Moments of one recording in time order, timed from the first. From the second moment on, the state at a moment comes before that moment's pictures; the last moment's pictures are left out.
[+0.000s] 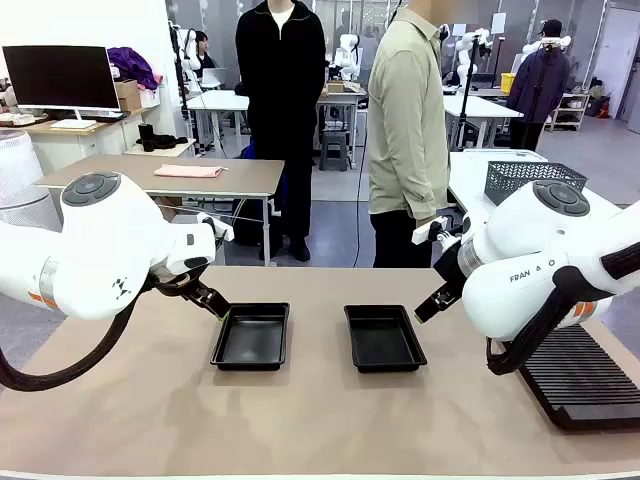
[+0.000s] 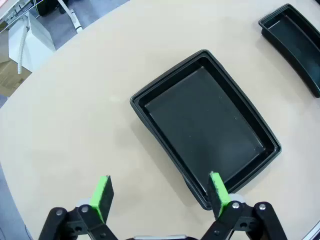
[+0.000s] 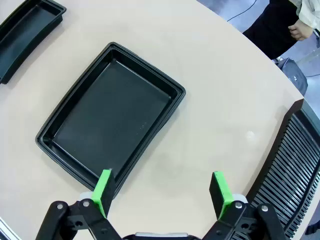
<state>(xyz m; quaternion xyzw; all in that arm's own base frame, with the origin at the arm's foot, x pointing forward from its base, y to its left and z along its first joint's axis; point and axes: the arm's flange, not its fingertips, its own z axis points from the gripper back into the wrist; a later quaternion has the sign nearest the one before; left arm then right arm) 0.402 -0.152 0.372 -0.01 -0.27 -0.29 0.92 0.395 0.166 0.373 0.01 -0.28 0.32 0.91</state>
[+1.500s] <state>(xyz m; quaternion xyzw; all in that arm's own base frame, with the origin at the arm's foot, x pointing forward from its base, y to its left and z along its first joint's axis) 0.399 -0.156 0.382 -0.03 -0.27 -0.29 0.92 0.392 0.166 0.380 0.02 -0.27 0.31 0.91</state>
